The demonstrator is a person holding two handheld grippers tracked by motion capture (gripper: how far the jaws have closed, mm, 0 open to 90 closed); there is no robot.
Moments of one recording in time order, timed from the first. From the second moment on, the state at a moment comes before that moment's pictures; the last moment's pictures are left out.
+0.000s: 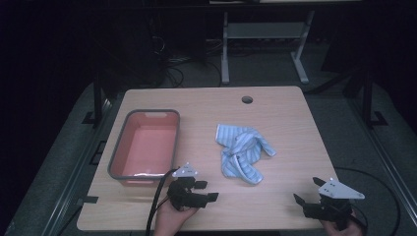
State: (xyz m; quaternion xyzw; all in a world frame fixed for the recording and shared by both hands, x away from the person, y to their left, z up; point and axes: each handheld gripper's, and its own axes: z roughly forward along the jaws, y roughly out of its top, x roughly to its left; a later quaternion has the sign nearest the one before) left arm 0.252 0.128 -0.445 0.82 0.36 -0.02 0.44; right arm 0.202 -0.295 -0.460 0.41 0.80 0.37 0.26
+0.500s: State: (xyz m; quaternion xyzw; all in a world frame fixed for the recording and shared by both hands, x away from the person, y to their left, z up) left arm 0.254 0.128 -0.451 0.82 0.36 -0.01 0.44; right arm 0.205 -0.297 -0.460 0.40 0.80 0.37 0.25
